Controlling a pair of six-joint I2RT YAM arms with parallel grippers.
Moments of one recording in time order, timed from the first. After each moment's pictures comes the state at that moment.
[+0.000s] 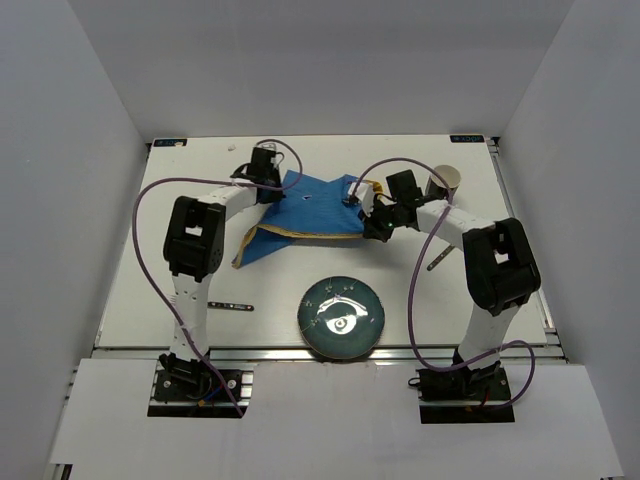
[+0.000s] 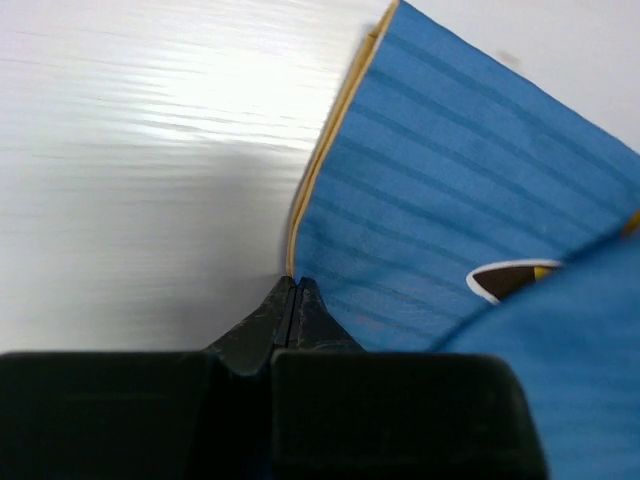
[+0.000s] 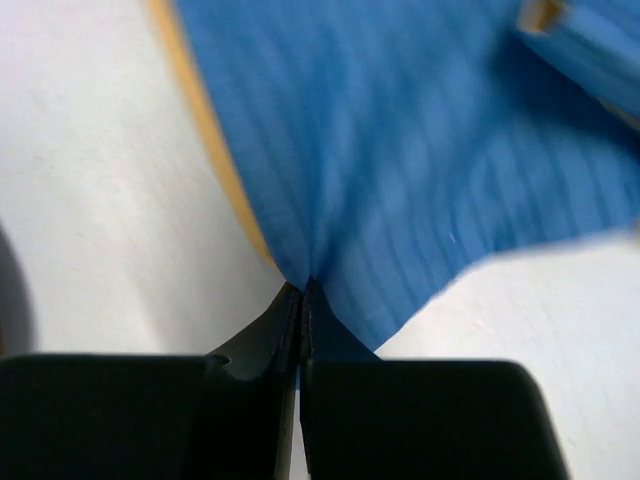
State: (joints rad) left arm -0.31 2.23 1.63 -0.21 -0.08 -0.35; right arm 0.40 1.83 1.19 -0.31 -0.52 -0.66
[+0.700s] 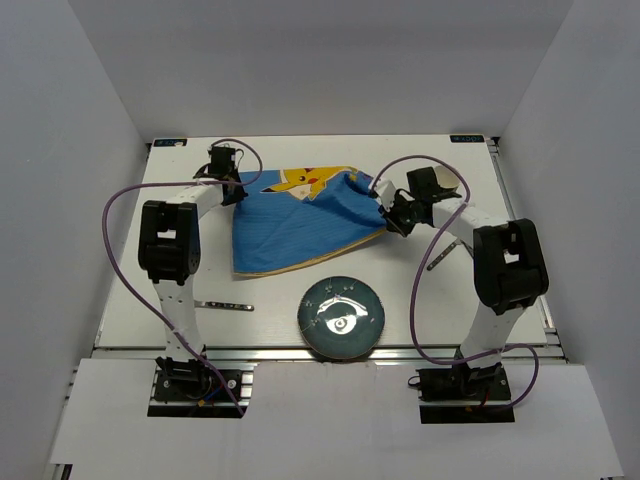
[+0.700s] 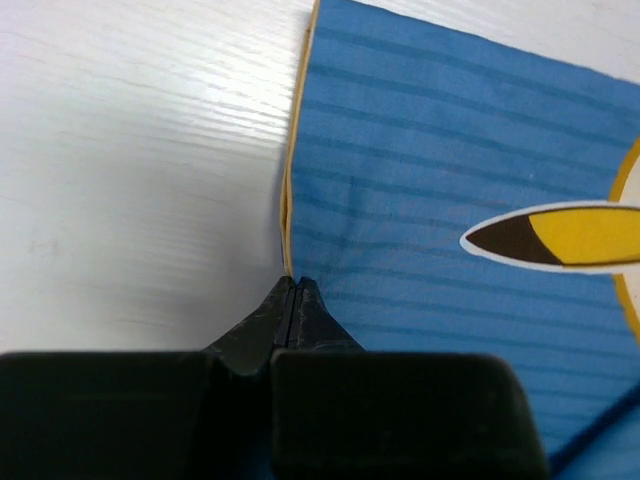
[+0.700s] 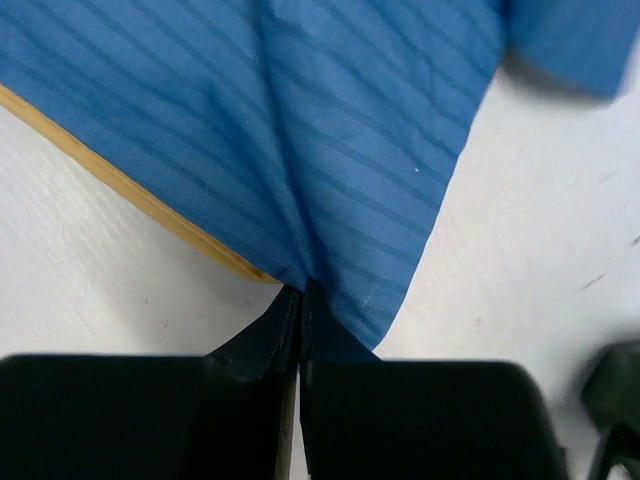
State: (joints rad) left arm -0.11 2.13 1.52 -0.25 -0.15 -0.35; right arm 0.28 1.83 1.19 -0.32 -0.40 -0.73
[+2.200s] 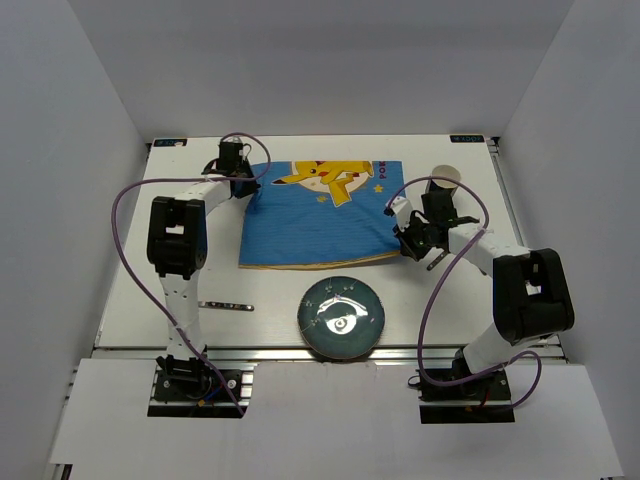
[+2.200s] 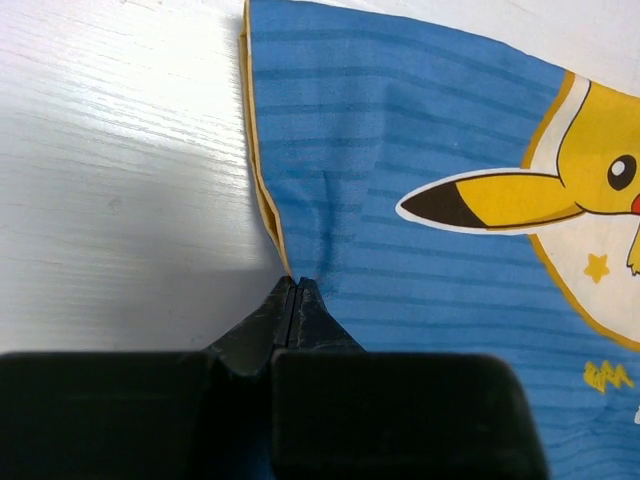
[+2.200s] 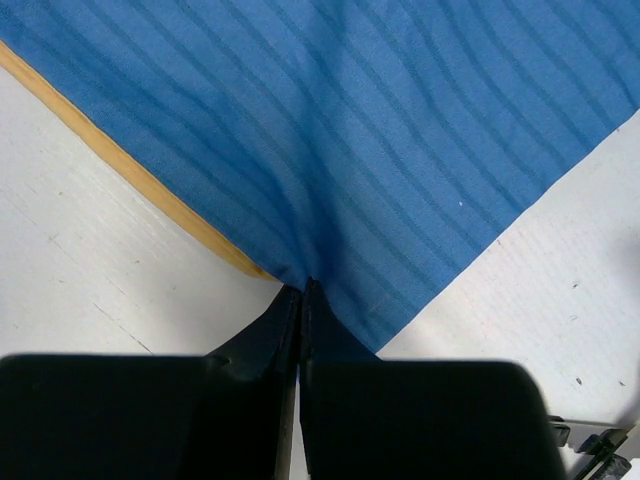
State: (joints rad) left arm -0.14 2.20 1.62 -0.19 0.01 -0.45; right arm 0.24 1.58 0.90 -0.33 -0.34 -0.58
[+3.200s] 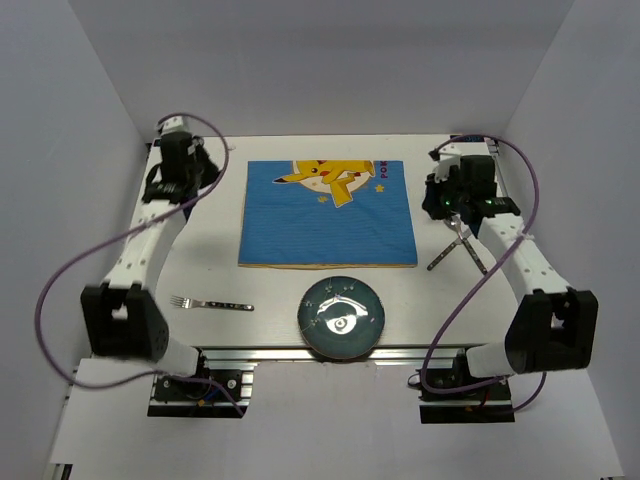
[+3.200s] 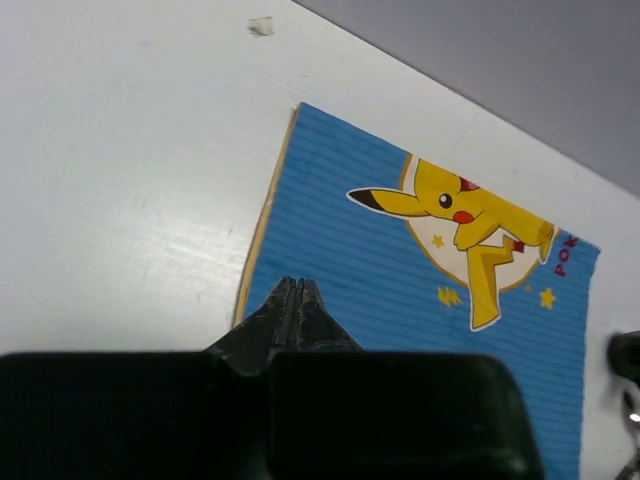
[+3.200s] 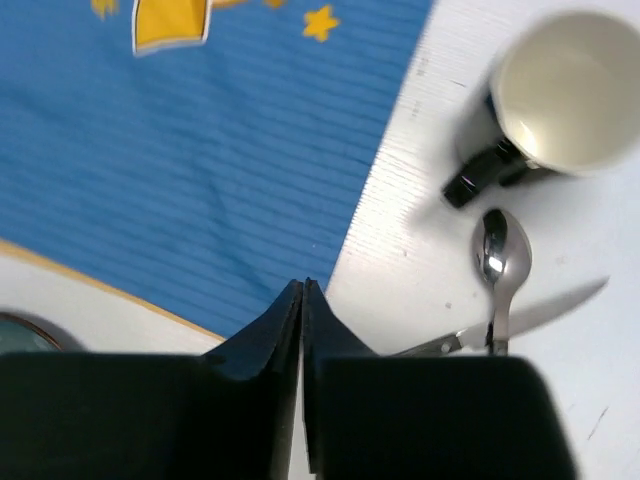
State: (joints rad) left arm -0.08 1.52 1.33 -0.27 -0.09 -0.48; right arm 0.14 1.41 1.11 -0.39 -0.28 -0.19
